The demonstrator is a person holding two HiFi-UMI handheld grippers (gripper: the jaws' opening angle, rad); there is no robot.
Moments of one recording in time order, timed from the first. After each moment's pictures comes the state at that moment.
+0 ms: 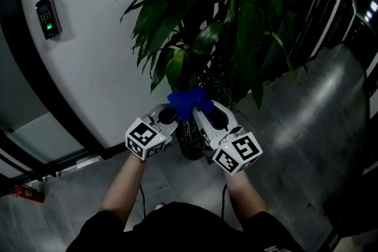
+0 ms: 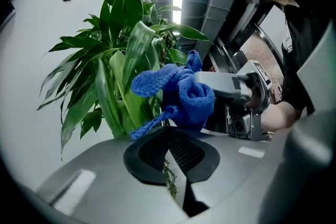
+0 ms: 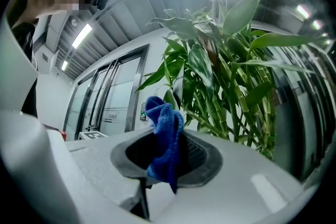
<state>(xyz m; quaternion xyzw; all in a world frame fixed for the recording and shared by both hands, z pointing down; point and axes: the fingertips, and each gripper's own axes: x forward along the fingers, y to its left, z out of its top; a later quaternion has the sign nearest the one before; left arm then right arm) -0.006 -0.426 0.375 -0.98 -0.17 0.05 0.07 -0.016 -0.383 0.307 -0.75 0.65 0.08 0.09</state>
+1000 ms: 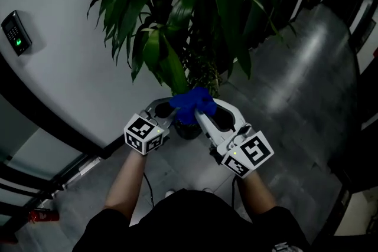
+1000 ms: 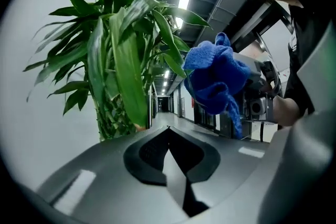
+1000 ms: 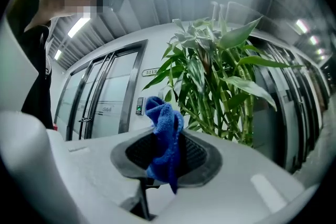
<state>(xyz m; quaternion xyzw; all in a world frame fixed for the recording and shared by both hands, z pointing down) 0.006 -0.405 0.428 -0.97 -0.23 0.00 0.02 -0.040 -0.333 0.325 -0.79 0.61 0.08 0.06</state>
